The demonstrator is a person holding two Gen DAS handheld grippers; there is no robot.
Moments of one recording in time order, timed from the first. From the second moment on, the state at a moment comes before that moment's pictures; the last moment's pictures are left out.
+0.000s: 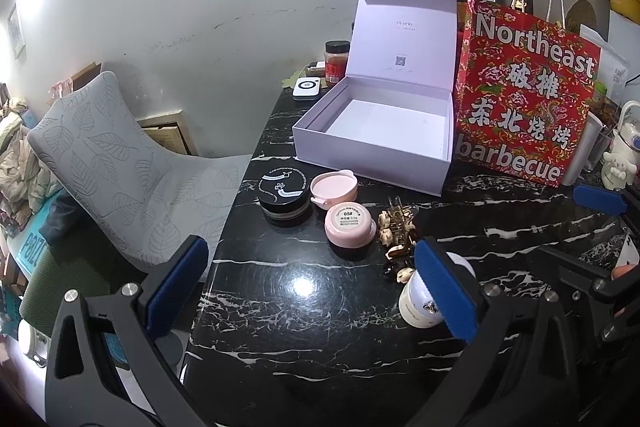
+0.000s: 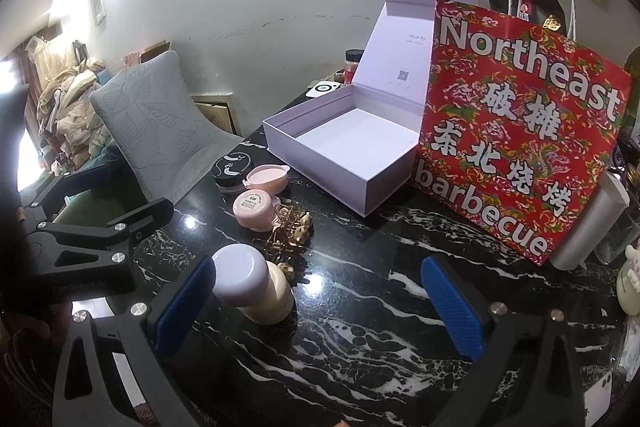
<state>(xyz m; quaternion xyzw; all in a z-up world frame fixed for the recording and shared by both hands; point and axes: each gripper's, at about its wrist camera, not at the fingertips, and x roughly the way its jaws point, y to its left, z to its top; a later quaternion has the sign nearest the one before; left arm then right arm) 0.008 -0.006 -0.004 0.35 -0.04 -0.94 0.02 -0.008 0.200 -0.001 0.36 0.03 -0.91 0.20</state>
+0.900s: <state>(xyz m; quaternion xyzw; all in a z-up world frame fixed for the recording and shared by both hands) 0.007 -0.005 -0.006 0.35 -0.04 -0.93 0.02 -0.009 0.199 -0.004 0.37 0.03 -0.91 0.20</state>
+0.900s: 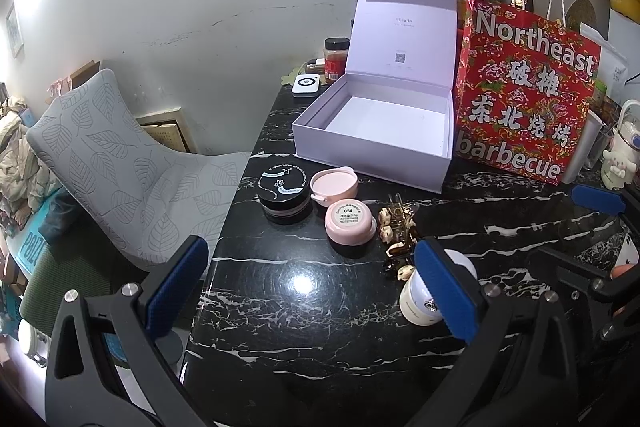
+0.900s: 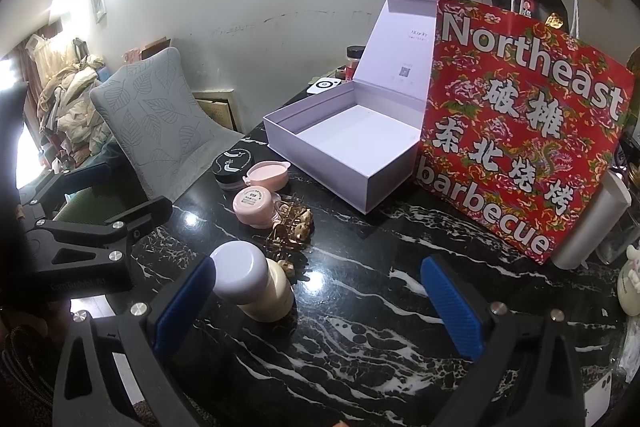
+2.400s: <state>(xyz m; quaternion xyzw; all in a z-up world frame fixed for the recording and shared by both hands) 0.013 -0.038 -0.047 0.40 -0.01 -0.92 0.01 0.000 0.167 -0.050 0.40 0.03 -0.89 0.24</state>
